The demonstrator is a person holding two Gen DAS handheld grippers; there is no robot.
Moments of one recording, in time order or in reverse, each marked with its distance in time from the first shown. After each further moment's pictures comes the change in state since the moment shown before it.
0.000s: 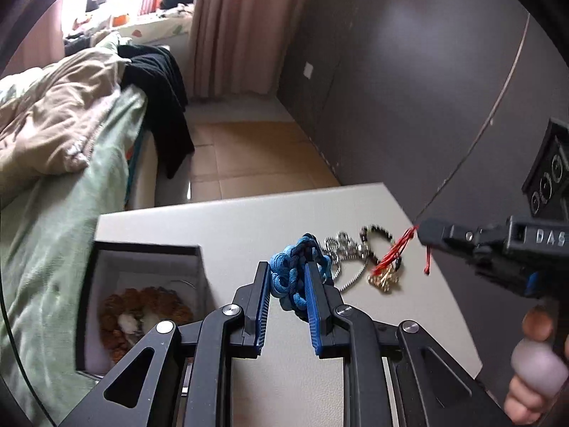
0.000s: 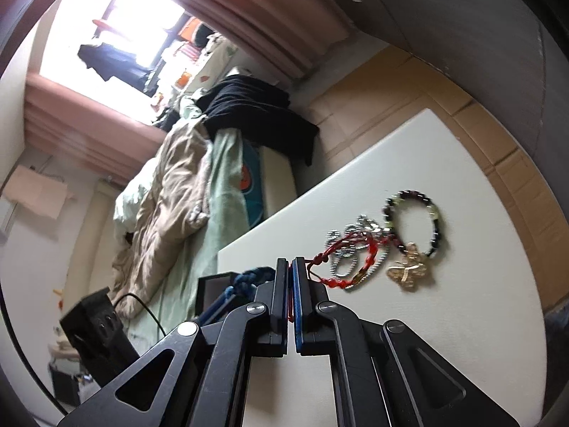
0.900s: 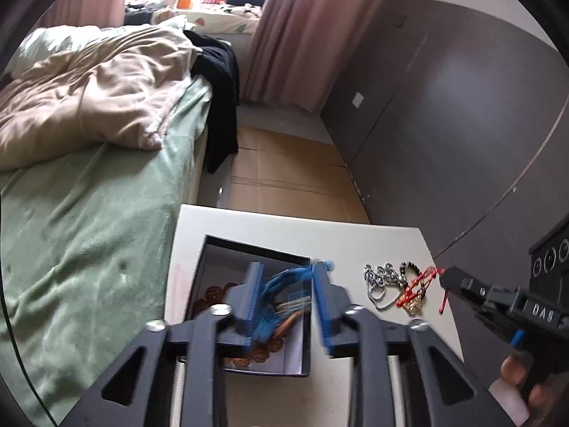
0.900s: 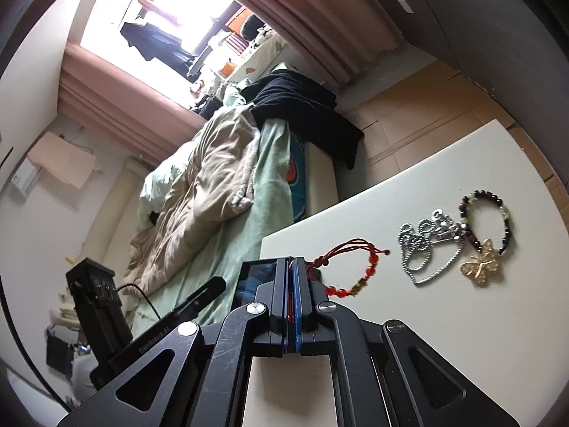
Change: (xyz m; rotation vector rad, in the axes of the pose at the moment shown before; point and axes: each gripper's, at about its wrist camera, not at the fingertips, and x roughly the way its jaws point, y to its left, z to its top) left arm -0.051 0.084 -0.001 -0.215 -0.051 0.054; right arm 0.021 0.056 -0.029 -0.127 -0.011 0.096
